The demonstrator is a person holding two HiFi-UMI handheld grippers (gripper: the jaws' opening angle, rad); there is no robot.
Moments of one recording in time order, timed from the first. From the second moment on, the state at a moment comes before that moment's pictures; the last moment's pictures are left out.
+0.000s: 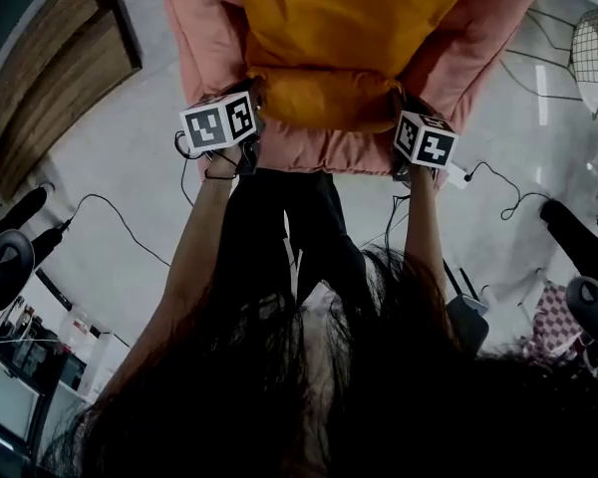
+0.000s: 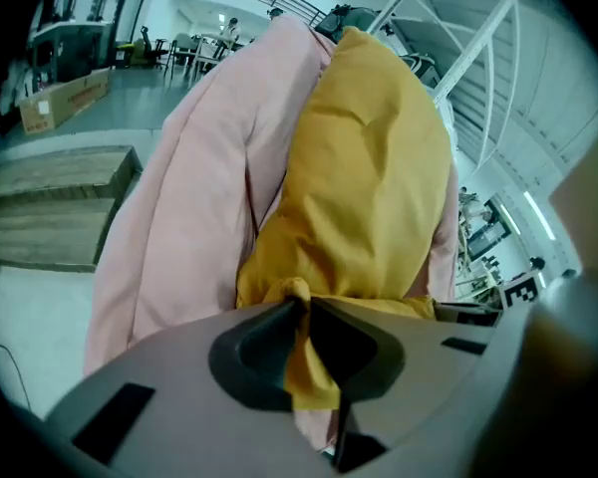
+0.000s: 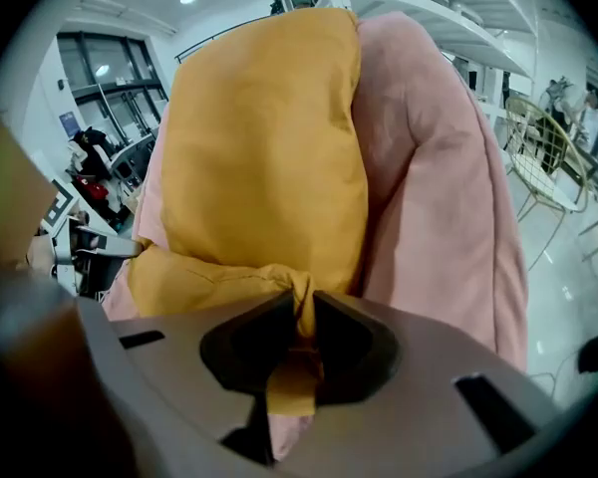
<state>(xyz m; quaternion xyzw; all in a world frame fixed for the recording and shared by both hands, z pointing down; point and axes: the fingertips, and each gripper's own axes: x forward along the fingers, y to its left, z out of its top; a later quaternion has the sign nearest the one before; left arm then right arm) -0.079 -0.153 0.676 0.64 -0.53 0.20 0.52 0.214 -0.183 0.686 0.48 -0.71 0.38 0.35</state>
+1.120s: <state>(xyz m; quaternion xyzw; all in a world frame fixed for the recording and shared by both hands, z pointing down) -0.081 -0.172 0.718 0.66 -0.51 0.18 0.53 0.221 -0.192 0.737 0.45 -0.71 0.43 0.34</state>
